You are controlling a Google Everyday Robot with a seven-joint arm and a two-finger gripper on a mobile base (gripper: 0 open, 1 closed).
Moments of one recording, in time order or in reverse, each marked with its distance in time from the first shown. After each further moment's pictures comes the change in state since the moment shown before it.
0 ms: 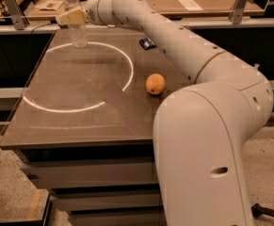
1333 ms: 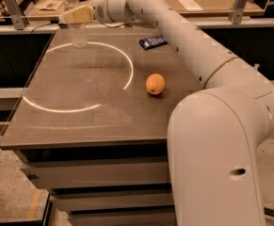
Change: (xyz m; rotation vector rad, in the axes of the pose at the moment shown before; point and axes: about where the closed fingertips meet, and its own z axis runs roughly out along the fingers) arm -0.007 0.010 -0.029 -0.137 -0.003 0.039
